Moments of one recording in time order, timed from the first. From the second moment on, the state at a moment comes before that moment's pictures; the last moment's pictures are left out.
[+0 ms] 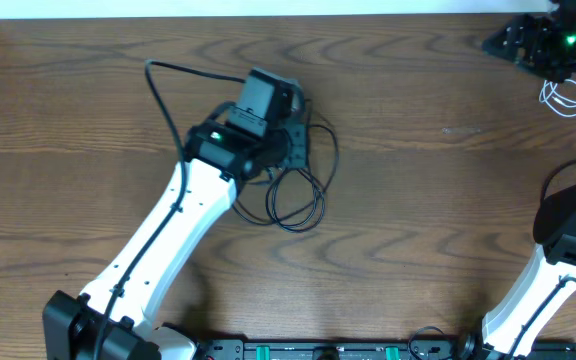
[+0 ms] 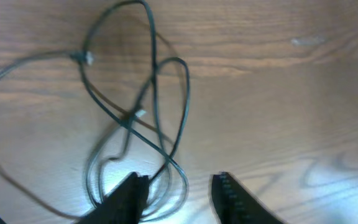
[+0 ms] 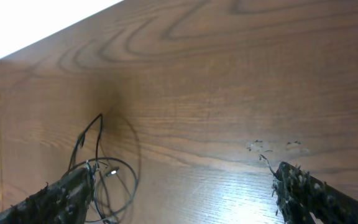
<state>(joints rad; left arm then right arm) -0.51 1.54 1.36 -0.81 0.15 -0.41 -0.28 2.14 2.28 -1.33 -0.62 0.00</state>
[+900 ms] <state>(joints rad) -0.02 1.42 1.36 -1.02 0.10 -0.41 0.27 2.14 1.96 -1.21 -0.50 -0.01</state>
